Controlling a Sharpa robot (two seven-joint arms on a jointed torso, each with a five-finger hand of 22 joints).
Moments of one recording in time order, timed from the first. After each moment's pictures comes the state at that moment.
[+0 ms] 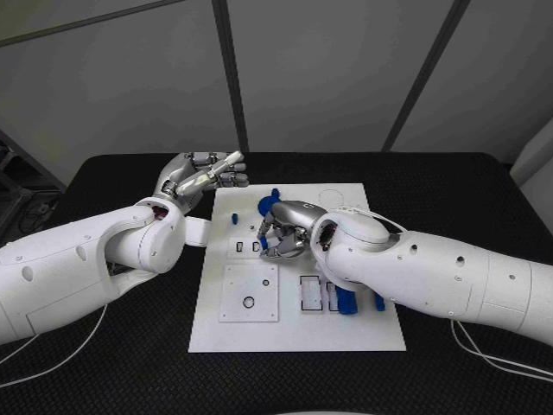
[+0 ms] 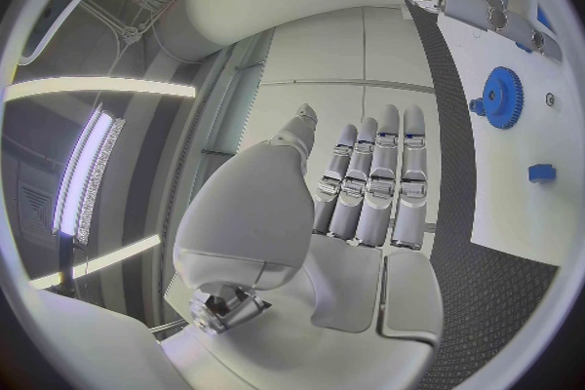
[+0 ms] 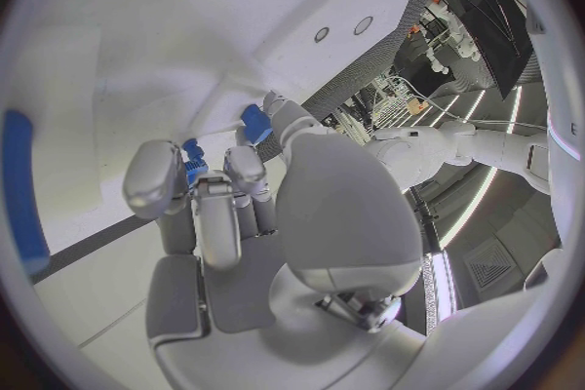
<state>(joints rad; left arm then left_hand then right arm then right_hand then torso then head) 1.12 -0.87 0.10 1.52 -0.09 -0.37 0.45 1.35 -0.04 0.12 0.11 0.06 1.01 0.20 0.07 0.07 1.12 0.15 0.07 0.07 1.17 0.10 0.13 0.14 0.19 0.93 0.22 0.35 0.13 1.13 -0.49 0.02 1.45 -1.50 -0.20 -0.29 1.34 -0.15 0.19 0.10 0.19 0.95 0.16 0.14 0.08 1.26 0.07 1.21 1.15 1.47 -0.01 1.57 1.31 0.10 1.31 0.10 1.31 1.09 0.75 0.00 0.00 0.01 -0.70</state>
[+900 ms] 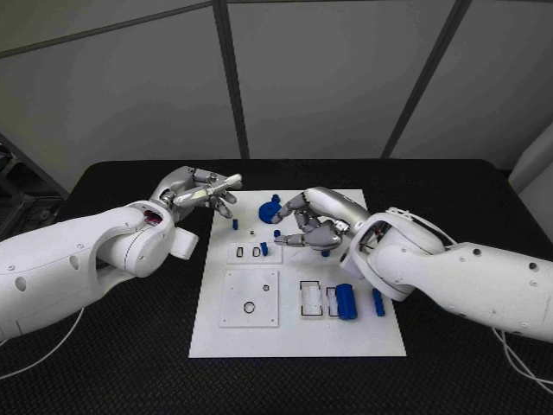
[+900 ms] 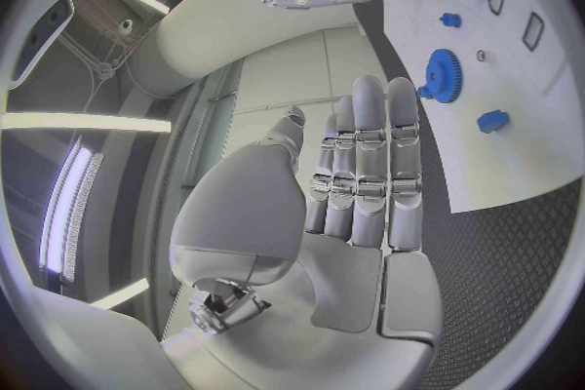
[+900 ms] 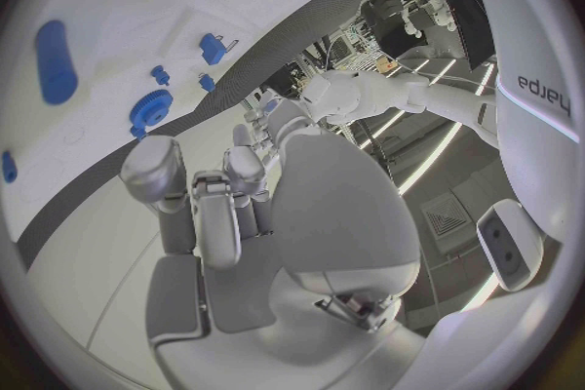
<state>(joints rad) 1.12 -0.91 0.10 1.48 -0.33 -0.30 0.22 1.25 -0.06 0.08 0.14 0.05 1.14 0.11 0.09 0.08 1.43 0.03 0.21 0.17 1.46 -0.02 0.45 0.40 0.19 1.20 0.08 0.62 0.27 1.15 -0.70 0.02 1.61 -1.31 -0.43 0.01 1.38 -0.13 0.16 0.10 0.24 0.96 0.15 0.16 0.08 1.25 0.08 1.20 1.14 1.47 0.00 1.55 1.31 0.10 1.28 0.11 1.27 1.03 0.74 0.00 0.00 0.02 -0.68</state>
